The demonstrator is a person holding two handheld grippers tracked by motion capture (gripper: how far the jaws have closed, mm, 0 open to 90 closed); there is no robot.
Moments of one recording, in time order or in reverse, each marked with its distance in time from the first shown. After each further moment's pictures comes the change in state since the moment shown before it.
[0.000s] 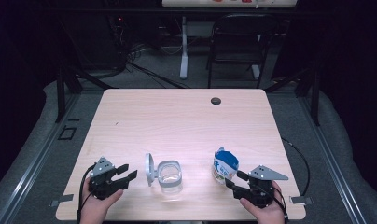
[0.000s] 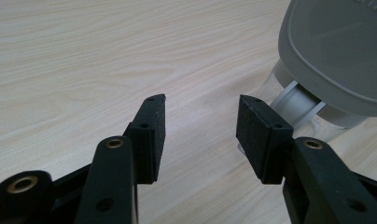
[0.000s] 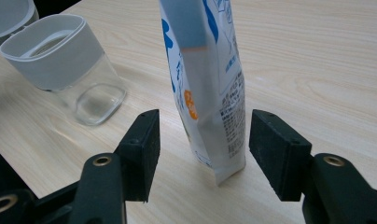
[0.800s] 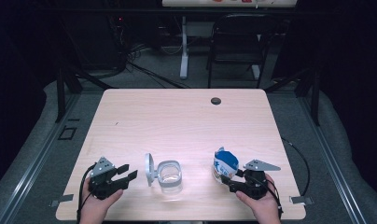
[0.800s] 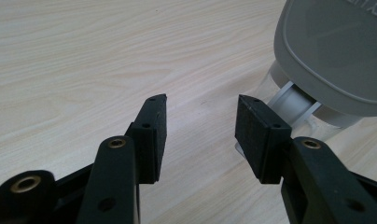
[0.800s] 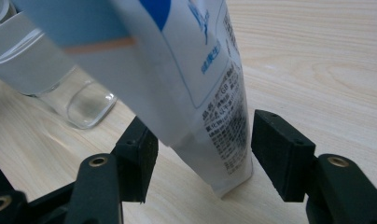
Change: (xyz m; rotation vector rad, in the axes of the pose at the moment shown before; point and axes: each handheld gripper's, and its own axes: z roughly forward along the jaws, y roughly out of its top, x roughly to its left) left arm 0.000 0.000 0.000 -0.010 -0.010 0.000; right arm -0.014 0.002 0.029 0.061 0.048 0.059
